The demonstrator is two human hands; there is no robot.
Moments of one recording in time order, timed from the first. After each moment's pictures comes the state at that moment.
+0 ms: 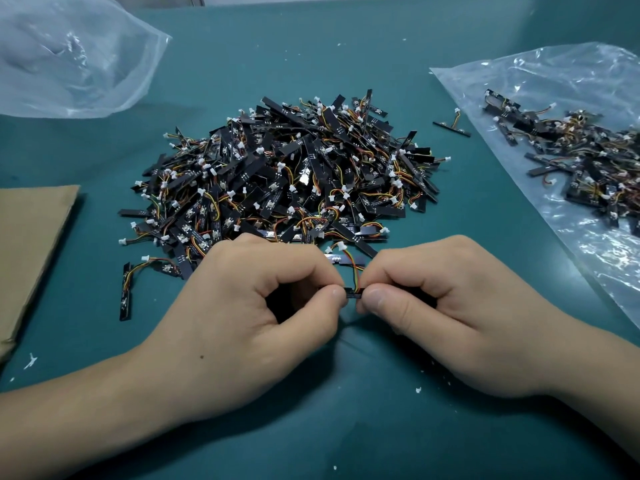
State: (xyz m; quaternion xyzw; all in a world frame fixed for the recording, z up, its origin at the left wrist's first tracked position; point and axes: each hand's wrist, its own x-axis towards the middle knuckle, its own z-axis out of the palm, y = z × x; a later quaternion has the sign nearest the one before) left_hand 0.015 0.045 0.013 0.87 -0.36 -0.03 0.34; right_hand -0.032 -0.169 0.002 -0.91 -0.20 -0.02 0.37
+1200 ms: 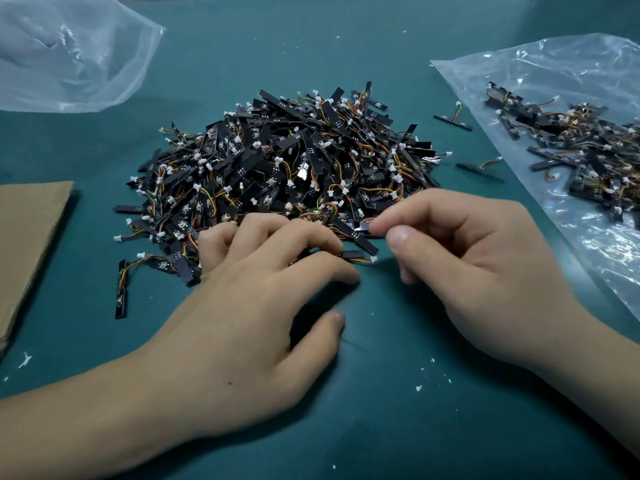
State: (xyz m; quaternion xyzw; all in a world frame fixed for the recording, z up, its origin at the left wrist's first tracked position) left_hand 0.014 0.048 0.006 0.90 -0.40 -0.01 0.18; right_hand -0.029 -0.174 -0.007 -0.85 -0.06 -0.12 0.51
